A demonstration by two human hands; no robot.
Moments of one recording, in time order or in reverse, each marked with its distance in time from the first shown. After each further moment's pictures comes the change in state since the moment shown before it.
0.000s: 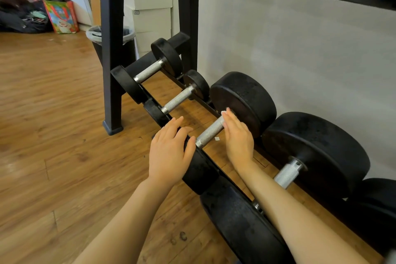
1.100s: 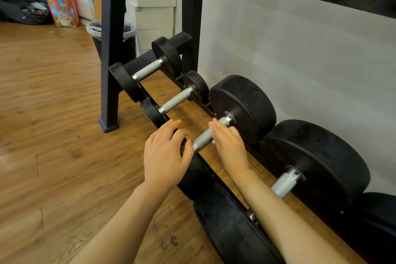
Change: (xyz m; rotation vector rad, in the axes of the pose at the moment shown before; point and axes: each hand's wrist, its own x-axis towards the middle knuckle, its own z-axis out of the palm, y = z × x) left_hand 0.000 0.003 0.009 0.033 0.108 -0.041; right_hand -0.004 0.003 0.007 0.043 -0.094 -0.266
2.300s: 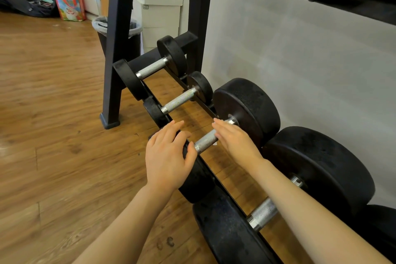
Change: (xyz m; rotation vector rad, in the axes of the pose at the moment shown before) left_hand -0.002 0.001 0.006 -0.020 0.069 -0.013; right_hand 0.027 0.018 -0.027 -0.008 -0.262 -0.141
